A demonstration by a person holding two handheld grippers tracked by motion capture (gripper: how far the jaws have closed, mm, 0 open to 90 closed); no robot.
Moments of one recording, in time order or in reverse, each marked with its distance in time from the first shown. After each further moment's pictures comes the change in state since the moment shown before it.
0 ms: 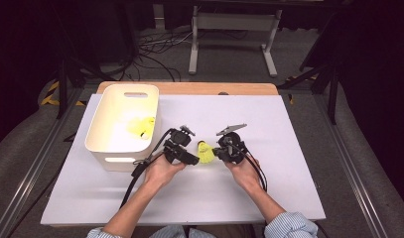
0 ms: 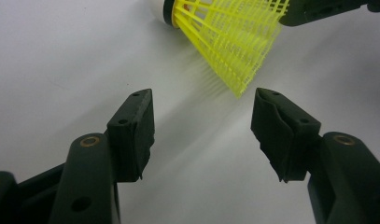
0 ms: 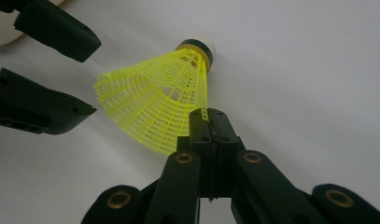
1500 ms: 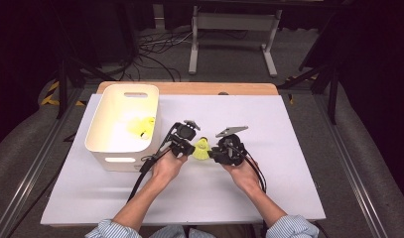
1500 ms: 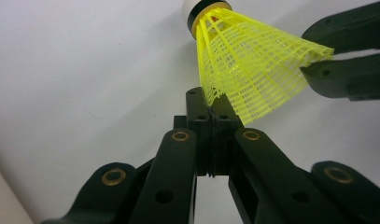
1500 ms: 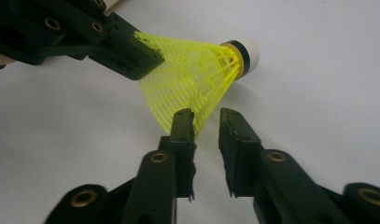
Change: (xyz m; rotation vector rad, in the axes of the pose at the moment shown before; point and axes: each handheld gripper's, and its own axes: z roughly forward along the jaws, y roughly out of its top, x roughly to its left) left arm -0.007 0.022 0.003 0.004 0.143 0.001; right arm 0.008 -0.004 -0.008 -0.070 0.039 -0.006
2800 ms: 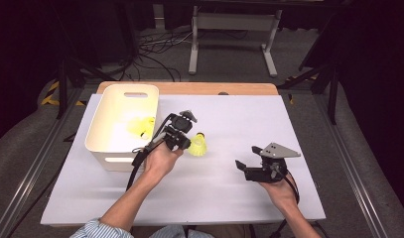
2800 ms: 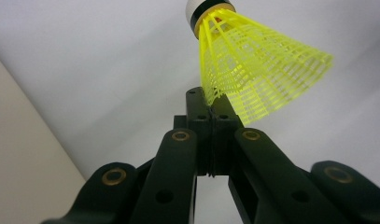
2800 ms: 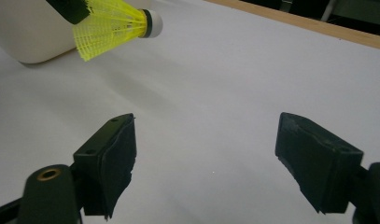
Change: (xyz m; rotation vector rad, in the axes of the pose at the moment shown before) left arm 0.003 0.009 -0.052 0.025 0.000 0.001; right arm -0.038 -0.079 -0.074 -0.317 -0.090 -0.060
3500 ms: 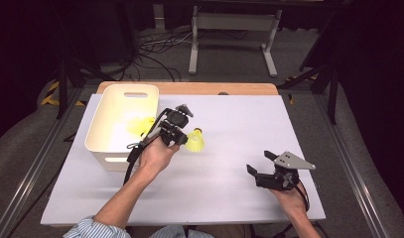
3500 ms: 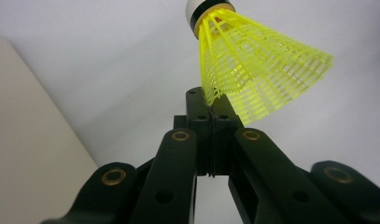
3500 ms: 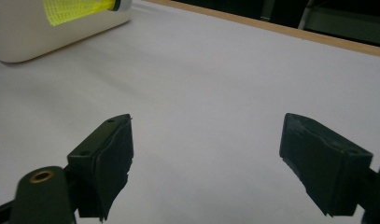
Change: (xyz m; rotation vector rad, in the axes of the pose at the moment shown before) left arm 0.009 0.003 -0.015 -0.010 -0.013 -0.018; right arm -0.012 -0.030 -0.021 -0.071 -0.063 0.014
